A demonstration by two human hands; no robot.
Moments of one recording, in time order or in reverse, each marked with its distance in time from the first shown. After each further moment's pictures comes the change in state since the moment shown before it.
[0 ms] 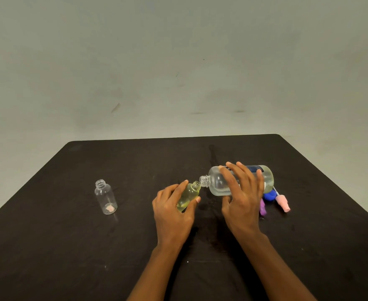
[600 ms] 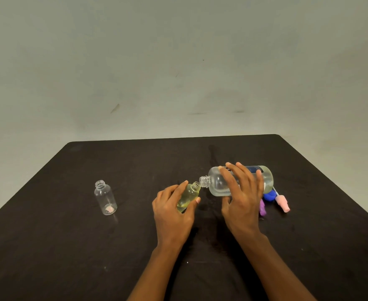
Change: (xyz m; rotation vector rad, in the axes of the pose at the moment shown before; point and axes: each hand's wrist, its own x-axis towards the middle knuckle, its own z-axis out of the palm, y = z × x) left_hand 0.000 0.000 0.000 0.002 -0.008 0.004; right_hand 0.000 0.001 0.000 -0.003 0.008 -0.003
